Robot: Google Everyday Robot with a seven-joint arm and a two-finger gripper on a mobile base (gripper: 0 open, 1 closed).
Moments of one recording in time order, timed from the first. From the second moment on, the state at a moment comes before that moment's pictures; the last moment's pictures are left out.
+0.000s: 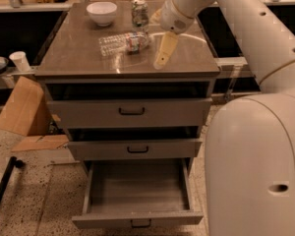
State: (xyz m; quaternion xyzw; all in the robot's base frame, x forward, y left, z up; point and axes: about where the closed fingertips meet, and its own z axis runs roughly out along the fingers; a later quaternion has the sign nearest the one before) arm 0.735 -0.035 0.890 -0.70 0.65 0.09 0.28
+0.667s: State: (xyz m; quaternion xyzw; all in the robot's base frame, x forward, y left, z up) arm 0.755 -0.020 0.885 -0.68 0.65 0.12 0.31
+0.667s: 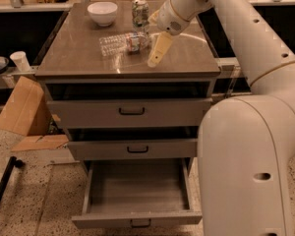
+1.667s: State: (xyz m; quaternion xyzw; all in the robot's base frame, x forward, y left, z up) arm 0.783 0.049 0.875 -0.70 0.63 0.12 0.32
